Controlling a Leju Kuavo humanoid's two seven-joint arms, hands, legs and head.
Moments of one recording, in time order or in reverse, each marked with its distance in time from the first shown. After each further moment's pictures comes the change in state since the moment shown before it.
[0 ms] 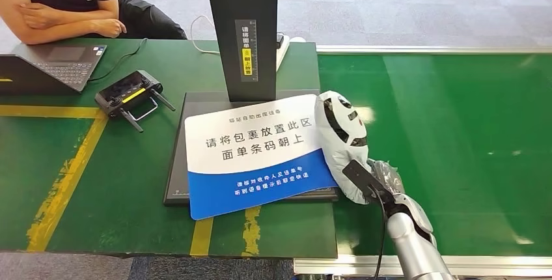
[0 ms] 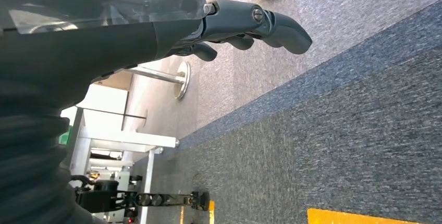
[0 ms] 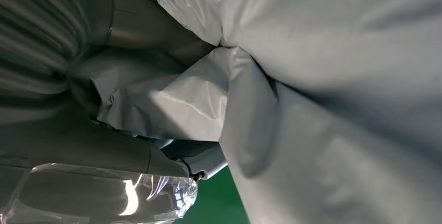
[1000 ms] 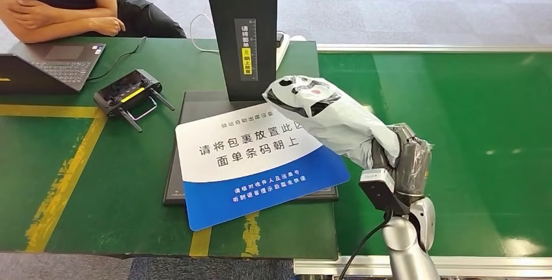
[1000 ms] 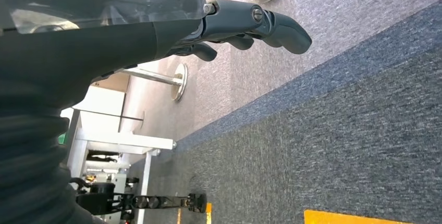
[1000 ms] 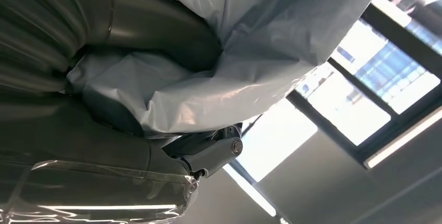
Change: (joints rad) left arm -0.001 0.000 0.001 0.000 -0.005 0.005 -0.017; right arm 0.165 0.096 0.033 -0.541 -0.195 -0.433 -0.351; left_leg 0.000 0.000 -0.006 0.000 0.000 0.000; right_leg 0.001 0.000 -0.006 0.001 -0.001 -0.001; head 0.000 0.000
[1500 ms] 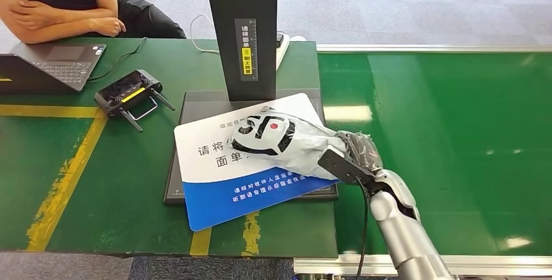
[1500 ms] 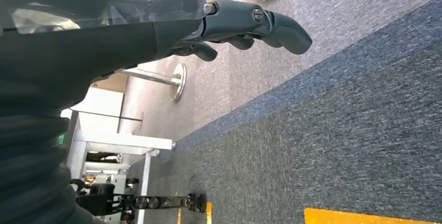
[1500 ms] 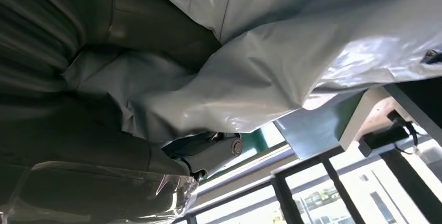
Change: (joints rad) left arm -0.002 0.001 0.000 0.000 -0.002 -0.013 -0.006; right arm -0.276 -0.082 0.137 0.450 0.186 0.408 0.212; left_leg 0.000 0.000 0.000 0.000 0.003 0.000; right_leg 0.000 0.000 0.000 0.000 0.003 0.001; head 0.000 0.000
